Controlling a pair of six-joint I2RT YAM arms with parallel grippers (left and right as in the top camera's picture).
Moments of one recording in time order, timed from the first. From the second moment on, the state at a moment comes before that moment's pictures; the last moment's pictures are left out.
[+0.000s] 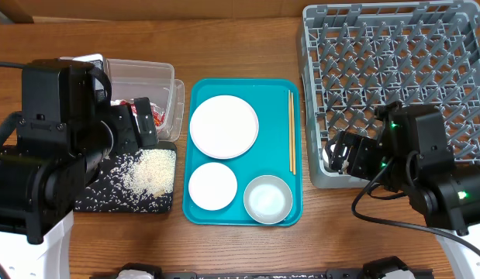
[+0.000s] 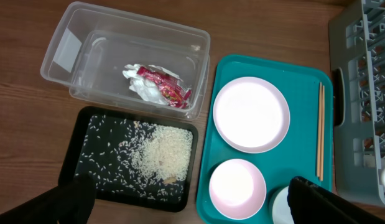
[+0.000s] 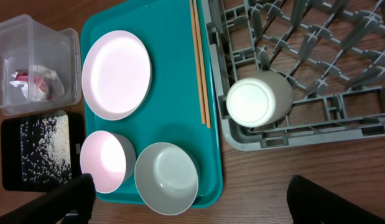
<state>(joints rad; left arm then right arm) -0.16 1.33 2.03 -1.60 -0.12 -0.29 0.25 1.06 1.28 -1.22 -0.15 0.51</state>
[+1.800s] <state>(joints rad) -0.21 0.02 0.01 -0.08 0.01 -0.07 0.25 1.06 1.27 -1.22 -0.15 0.51</state>
